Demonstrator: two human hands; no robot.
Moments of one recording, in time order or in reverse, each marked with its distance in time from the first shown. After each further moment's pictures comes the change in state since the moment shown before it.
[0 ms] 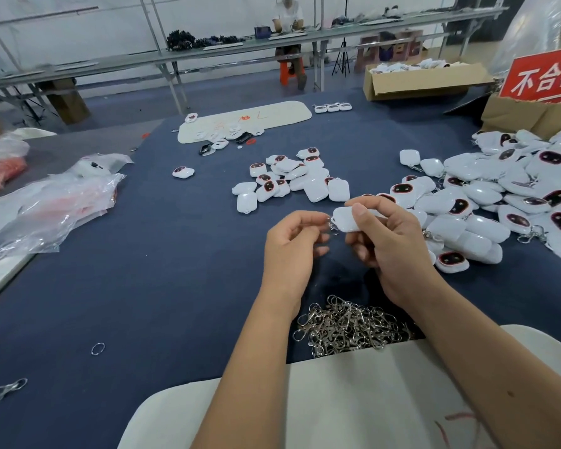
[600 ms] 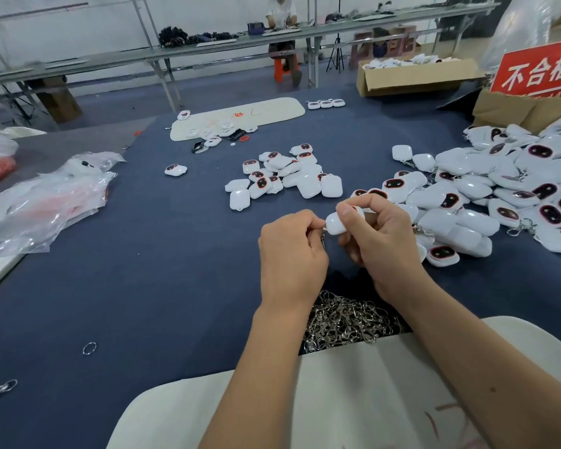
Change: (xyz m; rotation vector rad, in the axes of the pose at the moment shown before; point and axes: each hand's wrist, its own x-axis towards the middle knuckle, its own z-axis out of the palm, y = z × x) left_hand -0.004 -0.009 0.005 0.647 0.141 0.521; right_hand -0.006 0.000 0.003 -0.126 0.072 -0.081
